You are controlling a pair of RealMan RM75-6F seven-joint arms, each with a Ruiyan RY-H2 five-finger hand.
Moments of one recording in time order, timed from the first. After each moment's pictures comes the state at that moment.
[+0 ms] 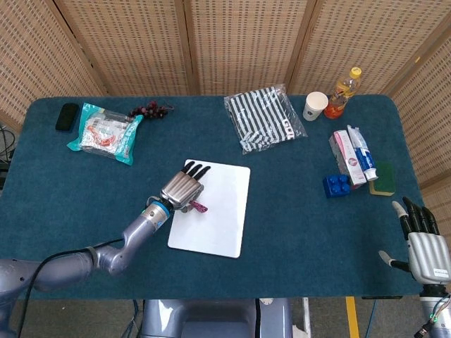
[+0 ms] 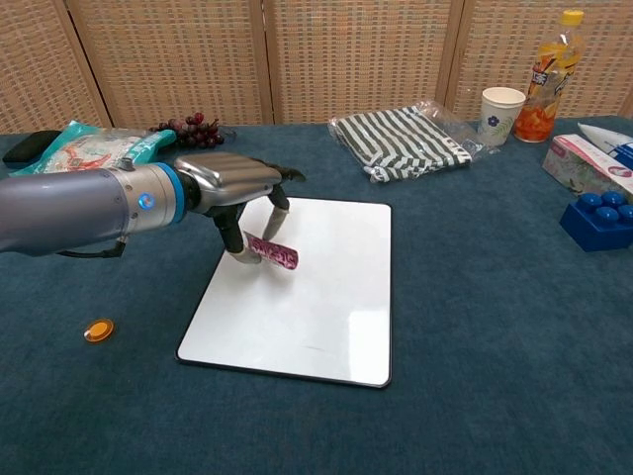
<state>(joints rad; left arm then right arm) -0.98 -1.69 -0.20 -1.25 1.01 0.68 0.55 0.07 -1.12 0.08 -1.62 -1.45 1.46 -0.03</state>
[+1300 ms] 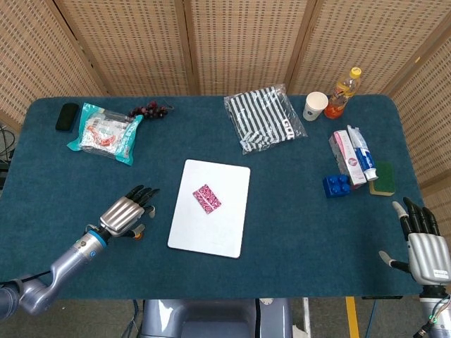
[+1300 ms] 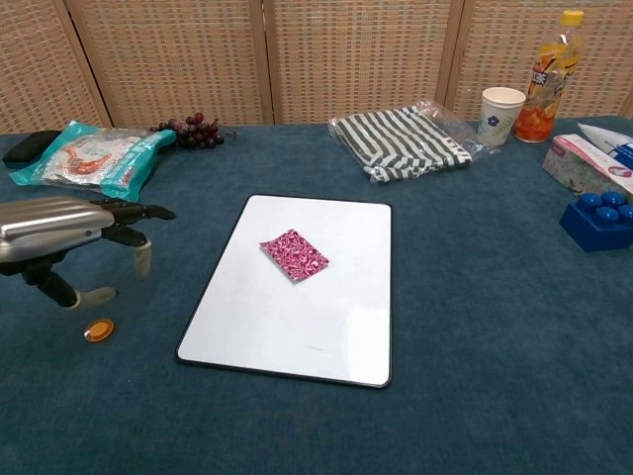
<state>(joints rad) -0.67 -1.42 0.11 -1.31 1.53 0.99 -0.01 0.06 -1.13 0.08 -1.62 -1.45 1.48 -0.04</state>
